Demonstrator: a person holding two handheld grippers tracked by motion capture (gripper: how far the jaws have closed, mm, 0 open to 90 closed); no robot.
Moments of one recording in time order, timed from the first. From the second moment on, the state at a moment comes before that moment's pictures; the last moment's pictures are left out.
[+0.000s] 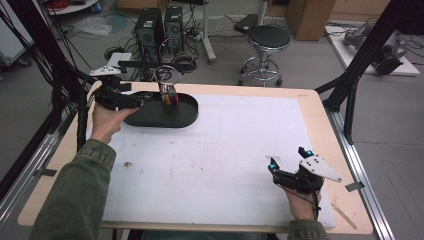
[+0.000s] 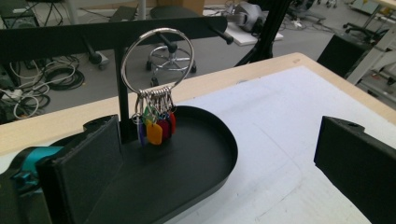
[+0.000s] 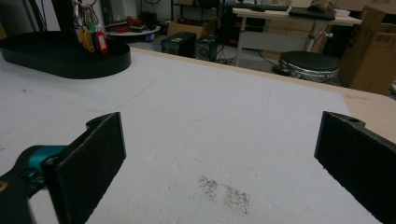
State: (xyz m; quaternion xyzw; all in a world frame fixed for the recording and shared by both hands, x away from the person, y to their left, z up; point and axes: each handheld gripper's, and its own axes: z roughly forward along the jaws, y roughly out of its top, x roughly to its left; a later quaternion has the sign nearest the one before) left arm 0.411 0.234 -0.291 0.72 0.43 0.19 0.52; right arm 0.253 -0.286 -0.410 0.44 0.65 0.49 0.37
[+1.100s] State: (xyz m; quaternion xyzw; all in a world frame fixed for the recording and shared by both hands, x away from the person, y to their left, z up) left arm 0.353 0.266 -0.361 0.71 0.48 0.20 0.48; right arm 0.252 -0.285 -0.410 0.45 0.65 0.49 0.37
